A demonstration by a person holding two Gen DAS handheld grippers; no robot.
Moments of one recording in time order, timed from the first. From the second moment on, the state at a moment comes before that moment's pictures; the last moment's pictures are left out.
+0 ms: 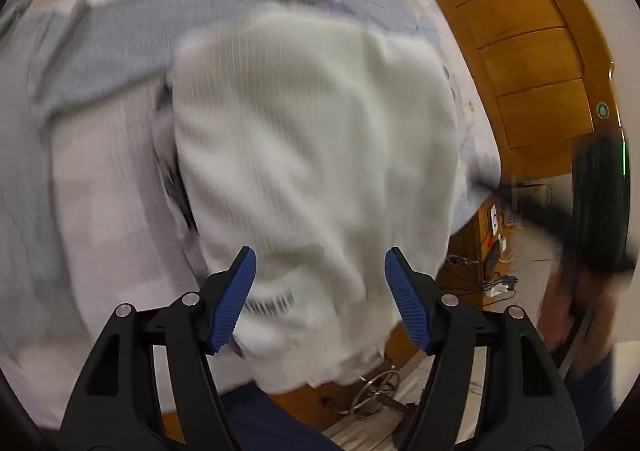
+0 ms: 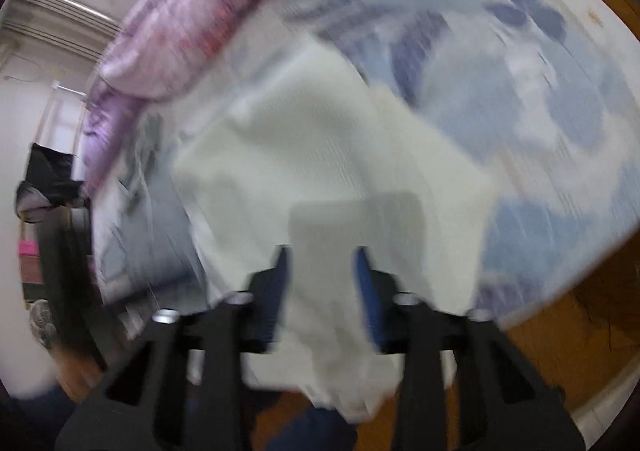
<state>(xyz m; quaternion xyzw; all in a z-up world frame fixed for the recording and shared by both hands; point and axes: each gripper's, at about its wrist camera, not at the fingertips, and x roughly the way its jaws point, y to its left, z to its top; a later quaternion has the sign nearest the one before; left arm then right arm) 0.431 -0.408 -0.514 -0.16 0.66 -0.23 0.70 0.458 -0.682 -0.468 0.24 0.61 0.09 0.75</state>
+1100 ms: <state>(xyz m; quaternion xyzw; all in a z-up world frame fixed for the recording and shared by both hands) 0.366 -0.284 -0.515 -0.22 0.64 -0.05 0.73 0.352 -0.639 -0.575 0.07 0.73 -0.03 0.68</state>
